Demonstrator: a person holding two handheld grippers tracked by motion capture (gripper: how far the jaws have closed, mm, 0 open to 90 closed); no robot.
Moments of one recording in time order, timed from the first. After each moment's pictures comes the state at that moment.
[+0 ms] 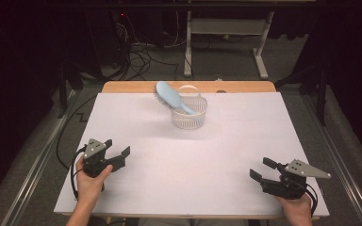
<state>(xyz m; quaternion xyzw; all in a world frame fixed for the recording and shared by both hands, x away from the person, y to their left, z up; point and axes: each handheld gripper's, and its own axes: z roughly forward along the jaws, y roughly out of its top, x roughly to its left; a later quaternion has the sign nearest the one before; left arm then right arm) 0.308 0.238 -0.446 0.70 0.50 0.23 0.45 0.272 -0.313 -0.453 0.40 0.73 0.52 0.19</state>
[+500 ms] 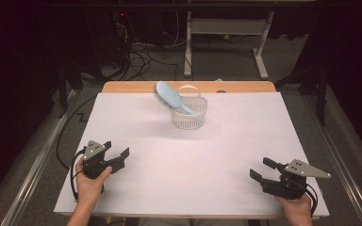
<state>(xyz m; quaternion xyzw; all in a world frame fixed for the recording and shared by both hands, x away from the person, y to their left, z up) 0.306 0.240 -0.452 0.70 0.50 0.23 0.45 0.273 -0.313 -0.453 0.40 0.73 0.52 0.19</state>
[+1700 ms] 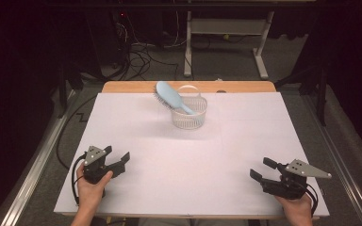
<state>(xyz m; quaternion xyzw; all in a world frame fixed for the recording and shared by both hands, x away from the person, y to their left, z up) 0.298 0.239 -0.465 0.70 0.51 0.23 0.45 0.272 -0.314 -0.453 0.40 0.73 0.52 0.19</state>
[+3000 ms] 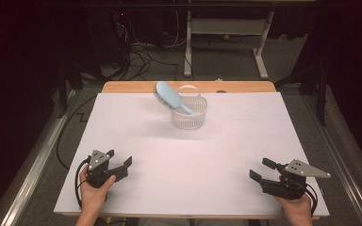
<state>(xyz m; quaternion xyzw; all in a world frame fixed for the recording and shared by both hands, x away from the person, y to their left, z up) 0.292 0.233 -0.475 0.71 0.51 0.23 0.44 0.273 -0.313 -0.454 0.40 0.74 0.52 0.18</state>
